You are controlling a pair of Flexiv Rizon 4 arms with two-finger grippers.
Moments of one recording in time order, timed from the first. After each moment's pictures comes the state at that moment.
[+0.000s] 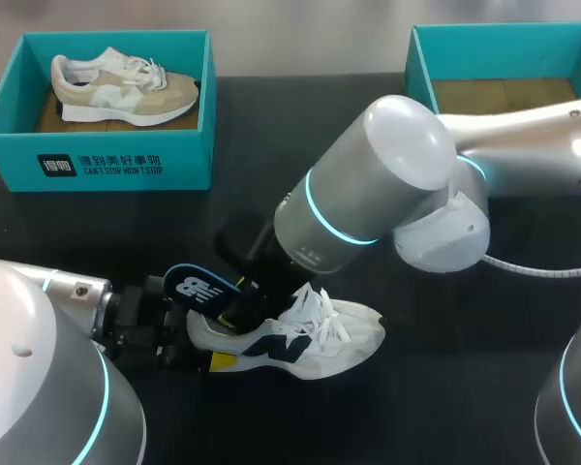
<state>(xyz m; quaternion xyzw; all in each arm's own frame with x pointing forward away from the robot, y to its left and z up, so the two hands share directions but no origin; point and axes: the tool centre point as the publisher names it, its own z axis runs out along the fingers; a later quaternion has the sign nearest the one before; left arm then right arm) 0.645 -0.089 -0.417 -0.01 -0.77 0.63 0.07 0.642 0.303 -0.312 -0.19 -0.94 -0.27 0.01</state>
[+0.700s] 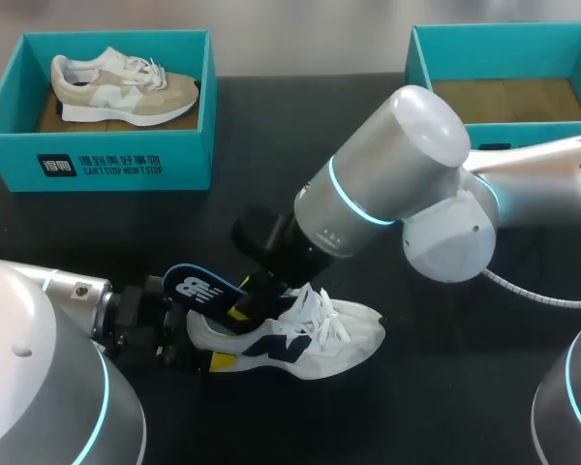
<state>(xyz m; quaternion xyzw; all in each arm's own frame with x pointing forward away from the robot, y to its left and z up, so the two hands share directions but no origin) 0.645 -0.089 -0.417 -0.01 -0.77 0.63 0.07 0.654 0.297 -0.327 -0.16 -0.94 -0.30 0.07</state>
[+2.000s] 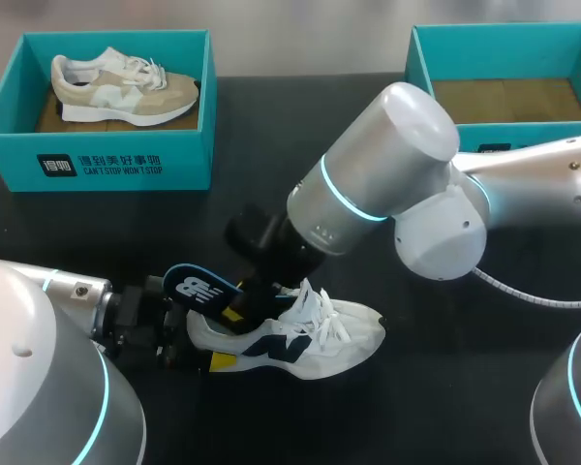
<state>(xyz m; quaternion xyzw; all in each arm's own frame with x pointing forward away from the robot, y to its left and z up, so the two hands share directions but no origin) 0.645 -0.089 -0.417 -0.01 -0.77 0.63 0.07 0.649 0.306 -0.328 -0.17 -0.94 -0.30 0.09</state>
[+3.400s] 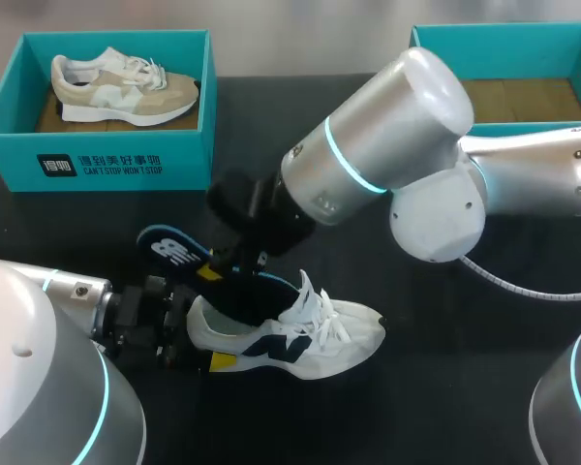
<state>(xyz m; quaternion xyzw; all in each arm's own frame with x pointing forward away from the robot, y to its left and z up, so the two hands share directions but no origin) 0.645 -0.089 -0.417 -0.01 -0.77 0.63 0.07 0.665 0.339 -0.252 -0.08 -0.92 -0.38 0.05</state>
